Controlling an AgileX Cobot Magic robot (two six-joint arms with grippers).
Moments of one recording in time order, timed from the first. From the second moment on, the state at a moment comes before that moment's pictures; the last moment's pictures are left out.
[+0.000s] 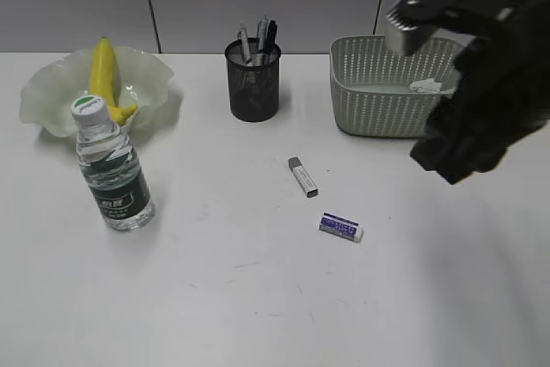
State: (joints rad) left arm -0.50 0.02 -0.54 0.11 1.06 -0.20; right arm 0.61 1.33 -1.00 -0.06 0.81 -0.25
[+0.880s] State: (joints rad) left arm -0.50 -0.01 -0.54 0.11 1.06 -0.19; right arm 0.66 2.06 -1.31 -0.06 0.81 -0.34
